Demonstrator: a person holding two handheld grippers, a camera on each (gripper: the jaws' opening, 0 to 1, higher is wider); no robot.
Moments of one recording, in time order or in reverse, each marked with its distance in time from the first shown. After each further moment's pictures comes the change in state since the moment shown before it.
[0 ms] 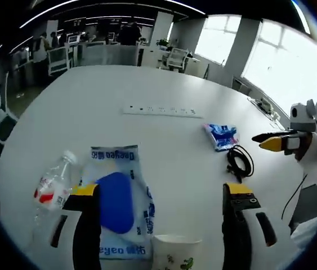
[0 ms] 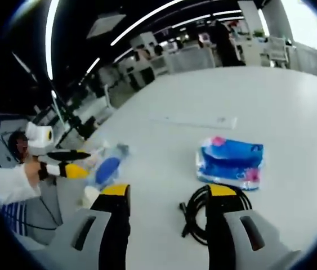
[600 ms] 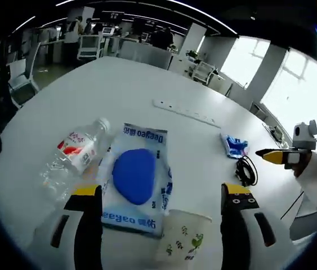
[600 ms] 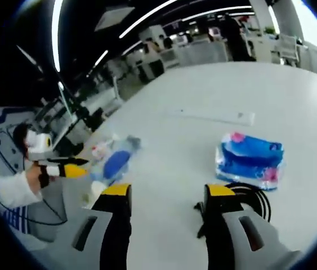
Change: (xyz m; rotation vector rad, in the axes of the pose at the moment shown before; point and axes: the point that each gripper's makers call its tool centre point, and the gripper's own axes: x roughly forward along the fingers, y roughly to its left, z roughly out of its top) left arm -0.032 0.032 -0.037 -0.219 -0.068 0.088; right arm 0.013 0.022 -0.011 -0.038 0.062 0.049
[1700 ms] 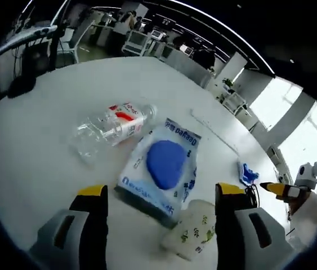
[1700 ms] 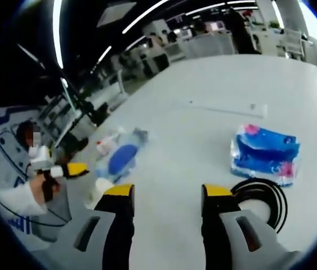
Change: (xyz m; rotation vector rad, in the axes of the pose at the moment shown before) left arm -0.029 0.041 -0.032 -0.376 -0.123 0.140; right arm 0.021 0.017 -0.011 0.010 0.041 0.048
